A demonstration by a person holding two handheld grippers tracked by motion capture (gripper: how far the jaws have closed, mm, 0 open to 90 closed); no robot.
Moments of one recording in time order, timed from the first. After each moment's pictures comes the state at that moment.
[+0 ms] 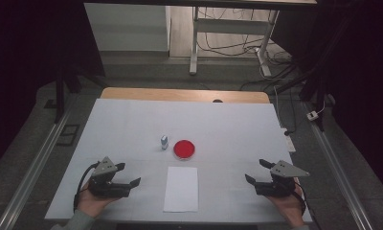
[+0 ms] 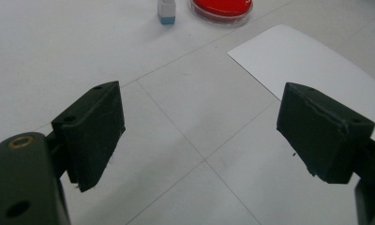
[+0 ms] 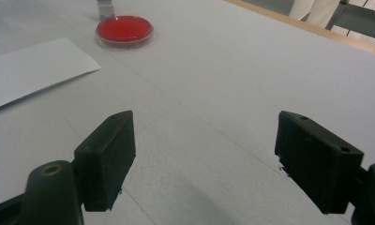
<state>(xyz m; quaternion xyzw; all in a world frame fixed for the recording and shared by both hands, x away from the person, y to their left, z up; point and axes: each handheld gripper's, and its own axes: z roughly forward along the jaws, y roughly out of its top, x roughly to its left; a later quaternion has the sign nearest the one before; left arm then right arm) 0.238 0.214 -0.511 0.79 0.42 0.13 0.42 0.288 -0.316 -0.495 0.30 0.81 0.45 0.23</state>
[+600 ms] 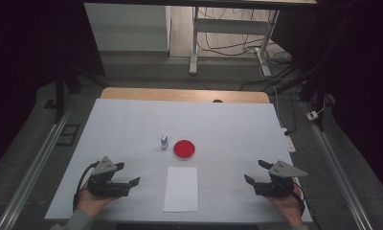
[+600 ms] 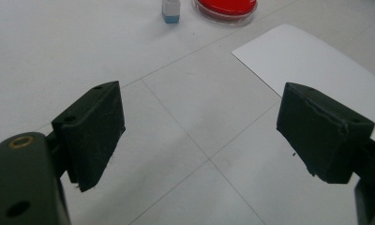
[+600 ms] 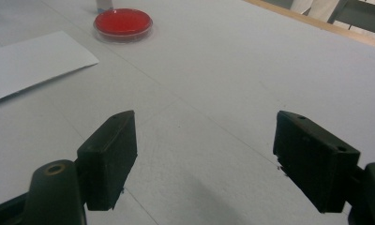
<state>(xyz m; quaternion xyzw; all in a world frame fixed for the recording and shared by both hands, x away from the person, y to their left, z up) 0.240 0.216 -0.511 0.79 0.43 0.14 0.42 0.289 -0.314 -0.499 0.30 0.81 0.45 0.23</state>
